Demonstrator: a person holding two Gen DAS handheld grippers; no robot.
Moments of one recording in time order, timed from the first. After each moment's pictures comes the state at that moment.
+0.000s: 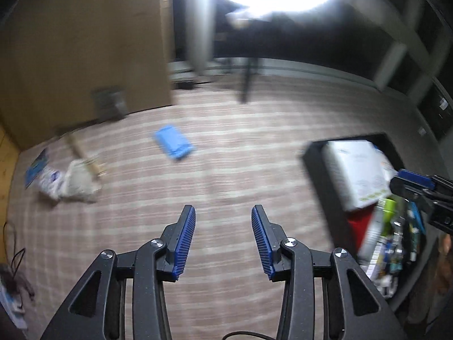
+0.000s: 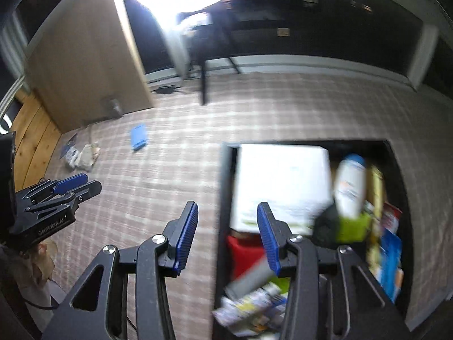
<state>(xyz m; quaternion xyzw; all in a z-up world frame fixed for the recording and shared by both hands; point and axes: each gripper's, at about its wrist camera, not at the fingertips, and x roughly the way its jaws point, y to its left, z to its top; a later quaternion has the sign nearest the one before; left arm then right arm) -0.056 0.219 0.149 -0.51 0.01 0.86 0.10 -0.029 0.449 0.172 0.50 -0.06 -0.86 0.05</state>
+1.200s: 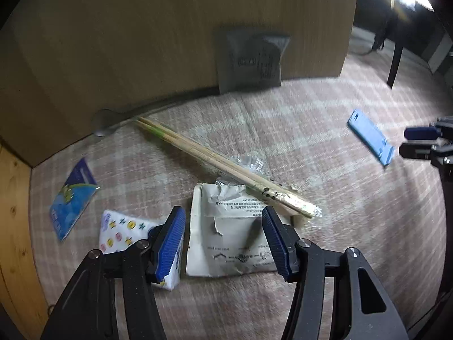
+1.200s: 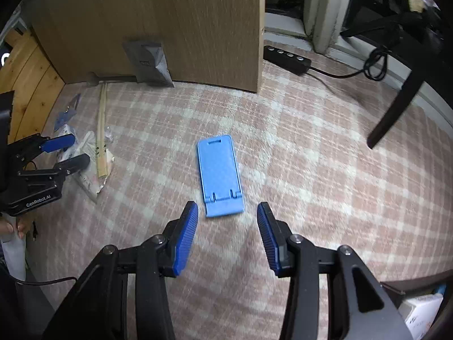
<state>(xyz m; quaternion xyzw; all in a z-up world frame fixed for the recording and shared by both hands) -0.206 0.023 0.044 -0.58 0.09 0.80 0.08 -0.235 0.252 0.062 0.60 0.03 -0.78 0.16</state>
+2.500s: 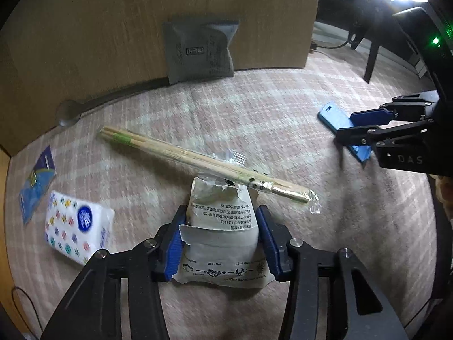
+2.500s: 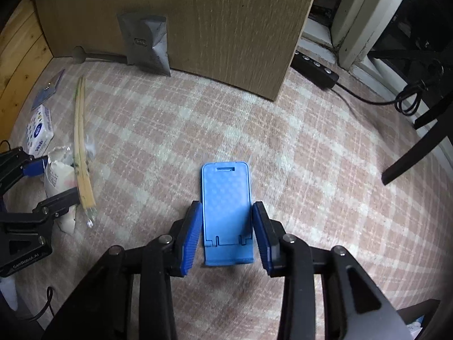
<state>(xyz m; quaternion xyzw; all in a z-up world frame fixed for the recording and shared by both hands) -0.169 0.066 0.035 -0.56 0.05 0.82 0.10 -0.249 0.219 0.041 0.60 0.11 -0.78 0.15</state>
